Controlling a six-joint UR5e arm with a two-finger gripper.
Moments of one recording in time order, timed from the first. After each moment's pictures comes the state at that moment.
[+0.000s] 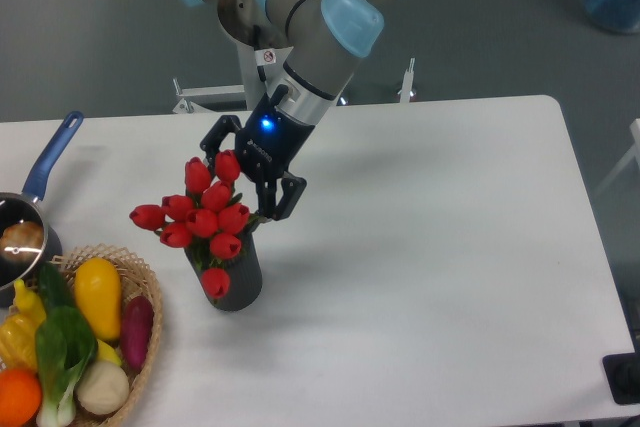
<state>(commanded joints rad) 2.47 -1.65 -1.99 -0.84 0.77 1.15</state>
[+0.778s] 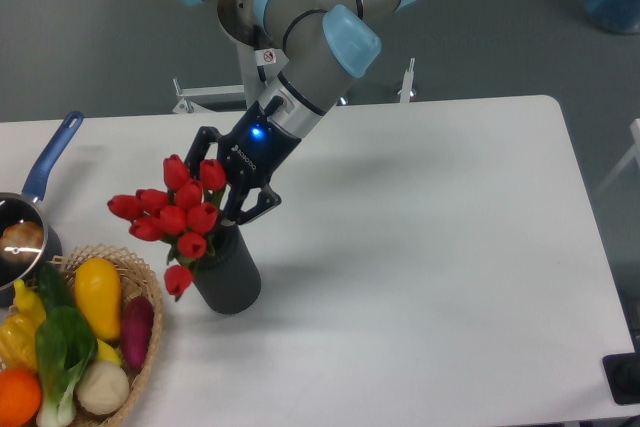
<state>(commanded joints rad) 2.50 -1.67 -1.98 -0.84 0.62 1.09</state>
